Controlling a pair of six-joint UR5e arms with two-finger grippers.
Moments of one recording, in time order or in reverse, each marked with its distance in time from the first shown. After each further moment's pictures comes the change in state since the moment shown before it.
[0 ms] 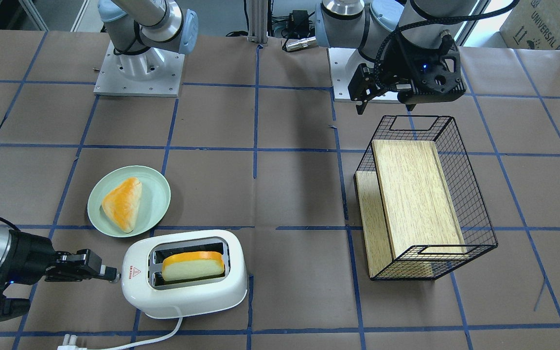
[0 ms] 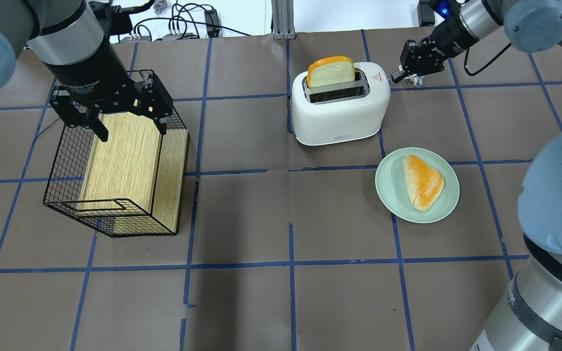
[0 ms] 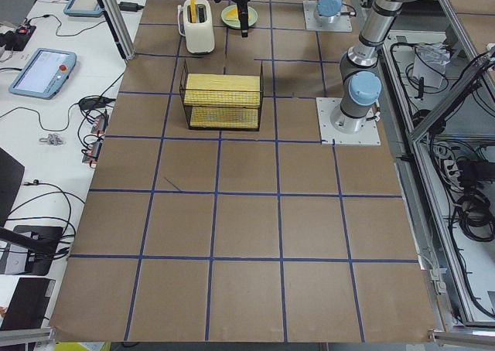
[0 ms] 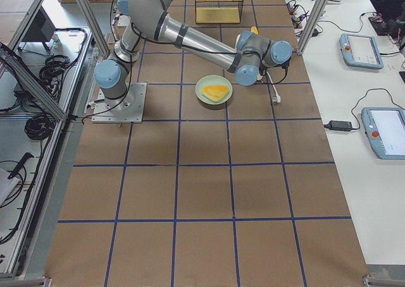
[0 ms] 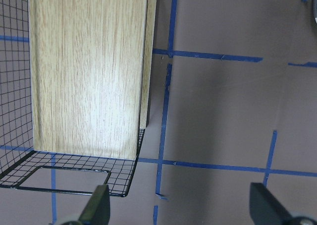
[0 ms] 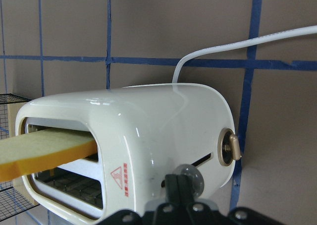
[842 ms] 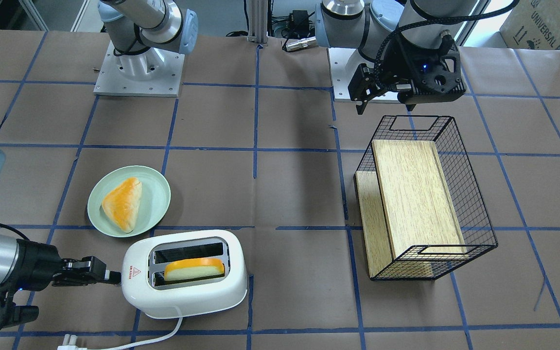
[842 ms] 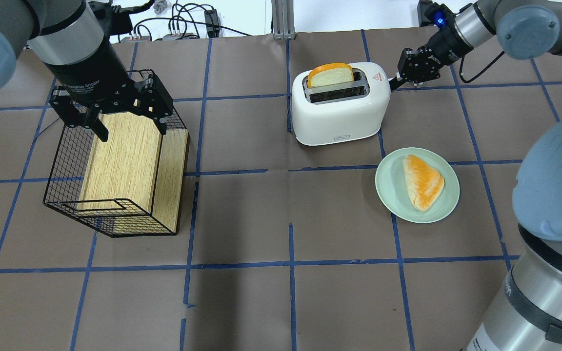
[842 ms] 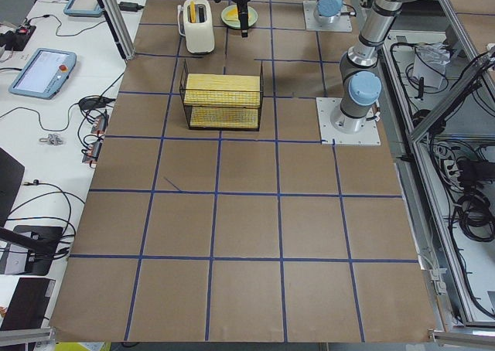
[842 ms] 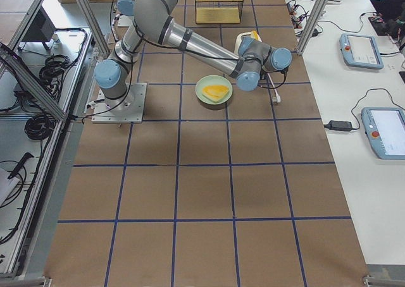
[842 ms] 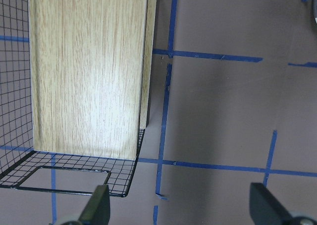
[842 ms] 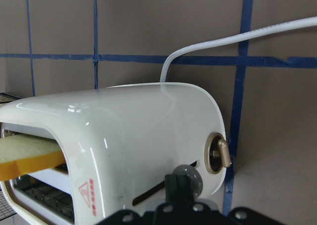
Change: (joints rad) left arm 0.000 0.000 0.000 0.000 0.000 0.000; right arm -0.002 0.042 0.000 -0.011 0.002 -0.006
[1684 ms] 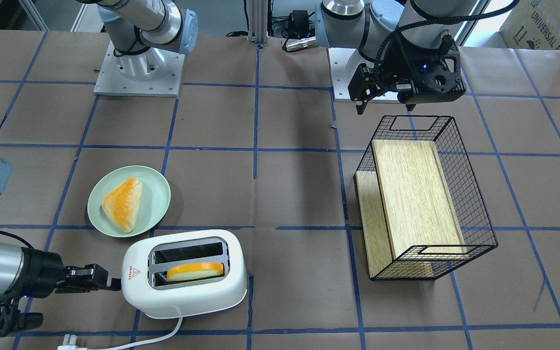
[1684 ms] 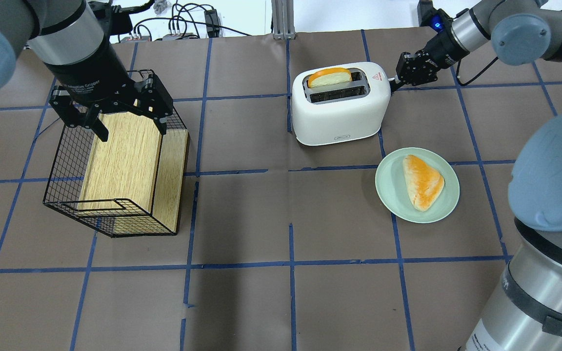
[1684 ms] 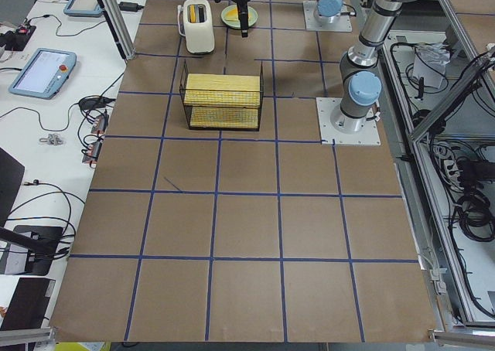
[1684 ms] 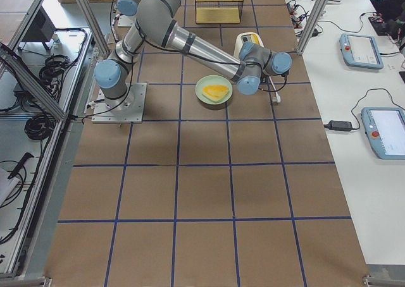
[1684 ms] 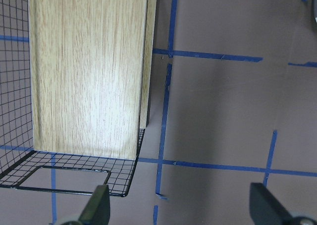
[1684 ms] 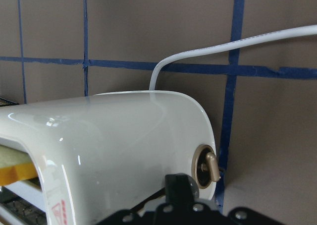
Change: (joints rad) left arm 0.000 0.000 0.000 0.000 0.000 0.000; right arm 0.000 0.030 0.000 -0.041 0.000 -0.002
